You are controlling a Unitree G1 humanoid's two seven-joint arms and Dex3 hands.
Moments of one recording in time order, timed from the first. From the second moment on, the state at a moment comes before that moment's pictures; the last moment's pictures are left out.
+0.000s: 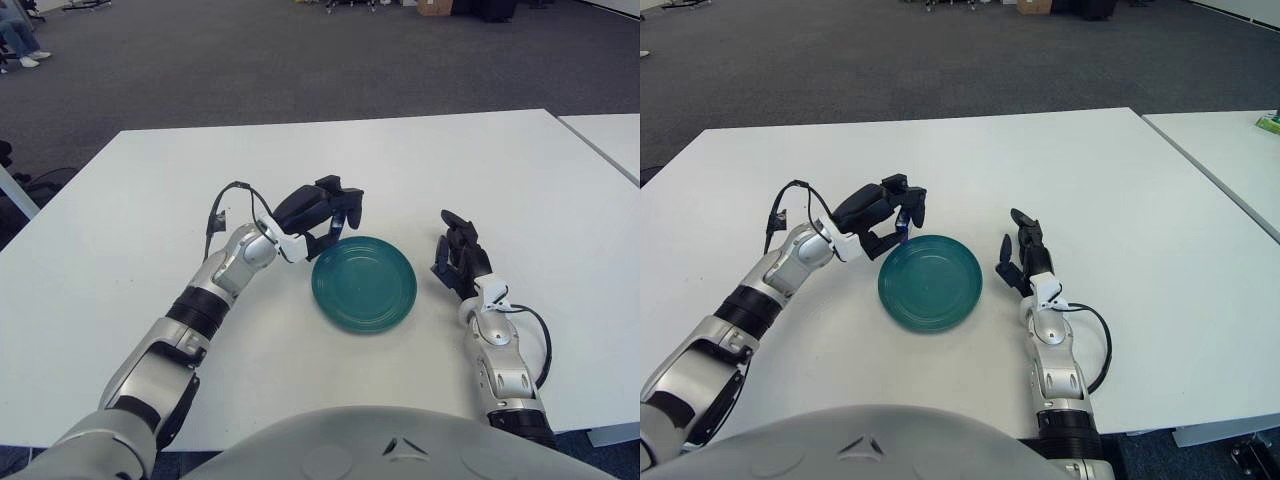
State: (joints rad) left arm -0.37 0.31 -0.38 0.30 0.47 -0.61 -0.13; right arm 0.17 -0.04 0.00 0.02 -0.07 0.00 -0.05
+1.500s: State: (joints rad) left arm -0.25 0.41 -0.43 0.12 0.36 -0.49 -0.50; right arm 0.15 0.03 0.08 -0.02 -0.11 0.08 -0.10
